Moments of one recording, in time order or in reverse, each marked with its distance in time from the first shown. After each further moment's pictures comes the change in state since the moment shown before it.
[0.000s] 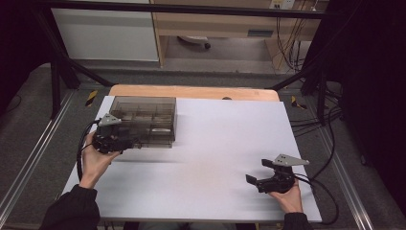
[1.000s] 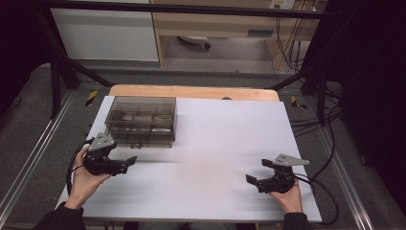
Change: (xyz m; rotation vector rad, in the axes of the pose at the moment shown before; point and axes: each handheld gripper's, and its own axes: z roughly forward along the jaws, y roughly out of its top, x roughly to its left) left arm -0.010 -0.053 -0.022 -0.028 -0.023 0.075; right arm 0.000 0.000 0.000 0.001 0.001 0.001
